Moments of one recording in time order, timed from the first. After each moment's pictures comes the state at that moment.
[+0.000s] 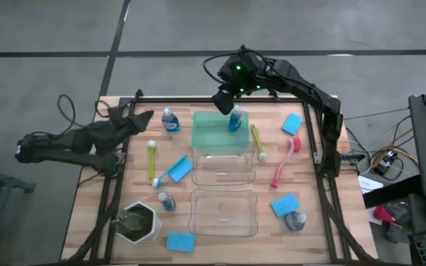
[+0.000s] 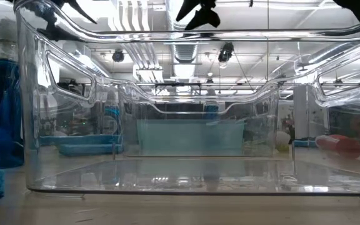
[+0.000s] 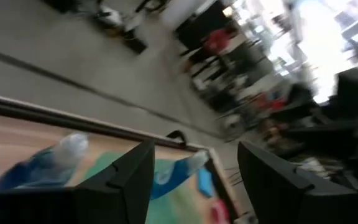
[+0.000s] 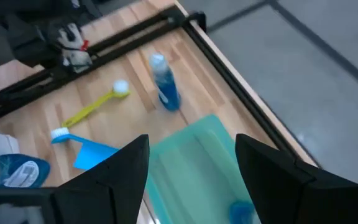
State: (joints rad) left arm 0.00 0.60 0.67 -0.34 -0.84 -1.03; right arm -0.35 1.95 2.35 -1.14 -0.02 0.20
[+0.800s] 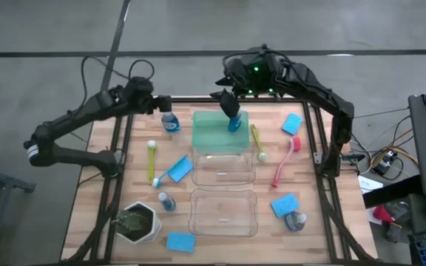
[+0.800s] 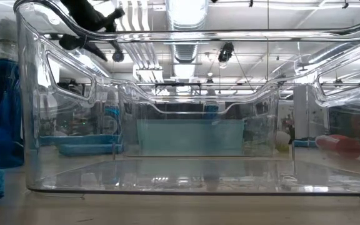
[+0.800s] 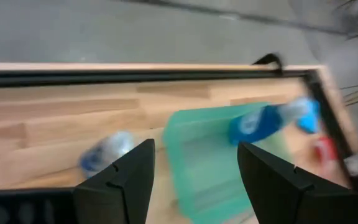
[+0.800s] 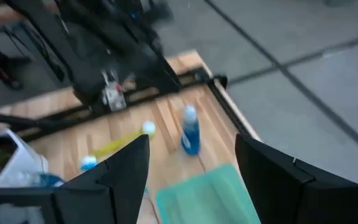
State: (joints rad) left arm 0.53 1.09 1.19 -0.84 -0.24 -0.82; right arm -0.27 1.84 2.35 -1.00 0.00 0.13
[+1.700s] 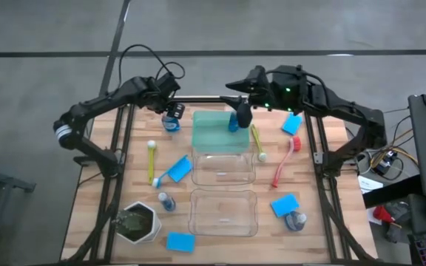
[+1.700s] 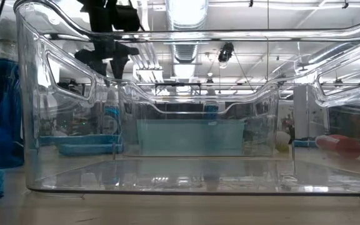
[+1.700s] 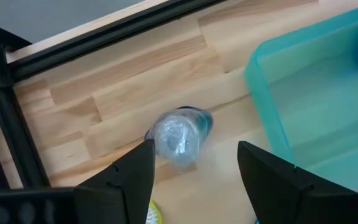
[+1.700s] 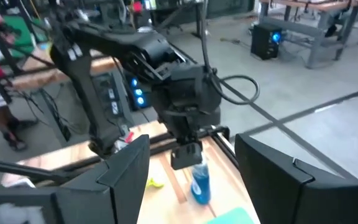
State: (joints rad) left arm 0.60 1.46 1.38 -1.12 -0.21 -0.57; right arm -0.16 1.49 1.79 -0.51 0.16 0.18
